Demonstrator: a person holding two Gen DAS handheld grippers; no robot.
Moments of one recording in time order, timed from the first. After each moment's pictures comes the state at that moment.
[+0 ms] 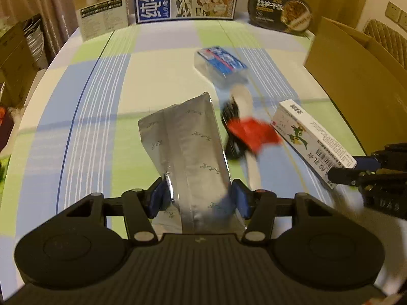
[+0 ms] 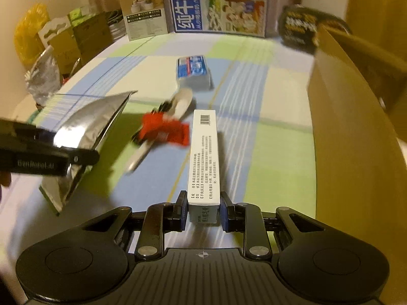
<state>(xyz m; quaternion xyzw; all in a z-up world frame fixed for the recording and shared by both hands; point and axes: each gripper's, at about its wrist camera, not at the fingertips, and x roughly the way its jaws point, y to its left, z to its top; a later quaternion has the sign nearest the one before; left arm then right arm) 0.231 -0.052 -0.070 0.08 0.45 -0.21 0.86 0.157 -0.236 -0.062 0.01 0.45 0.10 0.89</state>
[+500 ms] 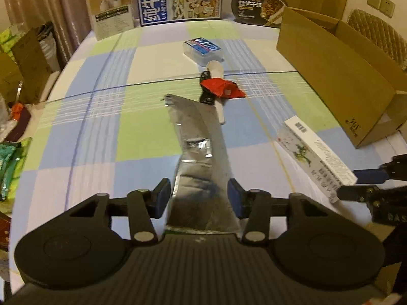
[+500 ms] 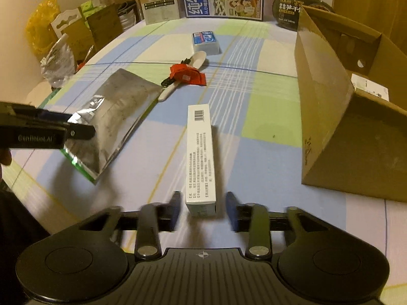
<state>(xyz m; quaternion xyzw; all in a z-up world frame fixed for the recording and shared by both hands) 0.118 -0.037 -0.048 0.10 0.43 -0.19 0.88 0.044 -0.236 -0.056 0.00 0.46 0.11 0.88</state>
